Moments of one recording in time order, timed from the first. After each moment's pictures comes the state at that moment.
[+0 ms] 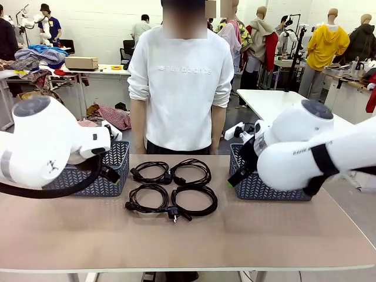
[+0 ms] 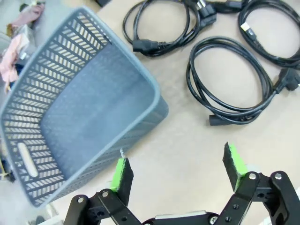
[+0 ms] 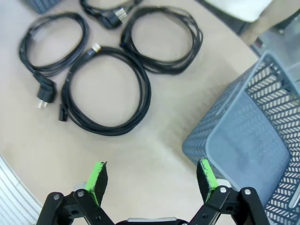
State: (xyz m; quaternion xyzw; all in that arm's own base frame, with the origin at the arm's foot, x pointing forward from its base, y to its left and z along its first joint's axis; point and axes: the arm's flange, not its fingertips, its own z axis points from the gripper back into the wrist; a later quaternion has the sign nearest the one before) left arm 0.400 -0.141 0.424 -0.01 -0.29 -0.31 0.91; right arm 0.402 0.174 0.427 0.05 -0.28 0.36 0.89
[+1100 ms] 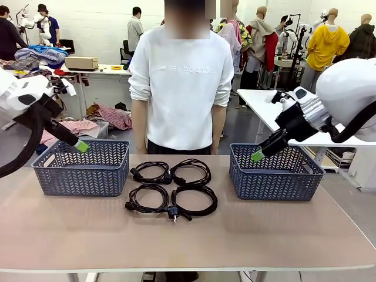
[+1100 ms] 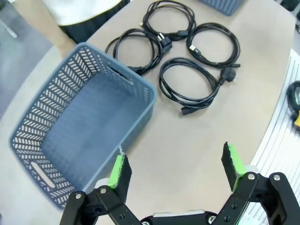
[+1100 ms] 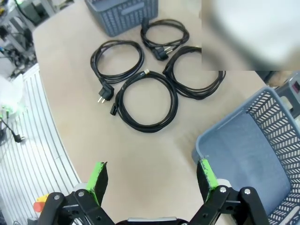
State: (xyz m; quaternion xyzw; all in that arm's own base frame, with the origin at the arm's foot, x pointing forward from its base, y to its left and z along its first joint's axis) left arm 0.403 -0.030 0.525 -0.18 -0.29 -0.39 0.85; right arm 0.404 0.082 0.505 0.20 -0.29 0.44 0.83
